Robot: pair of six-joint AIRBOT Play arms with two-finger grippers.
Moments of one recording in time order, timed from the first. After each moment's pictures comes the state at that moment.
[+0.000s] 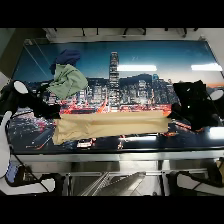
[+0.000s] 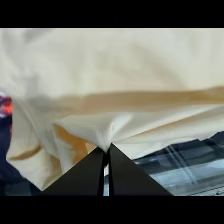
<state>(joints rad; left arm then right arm) 0.13 -1.49 1.29 1.29 -1.49 -1.42 -0.31 -1.41 1.07 -1.07 1.30 1.44</state>
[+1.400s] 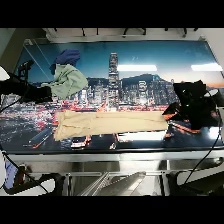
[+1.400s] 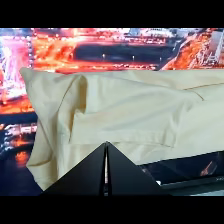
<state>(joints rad) 0.10 -1.35 1.47 1.28 -1.49 -1.49 -0.41 -1.71 1.21 -0.94 1.45 1.19</state>
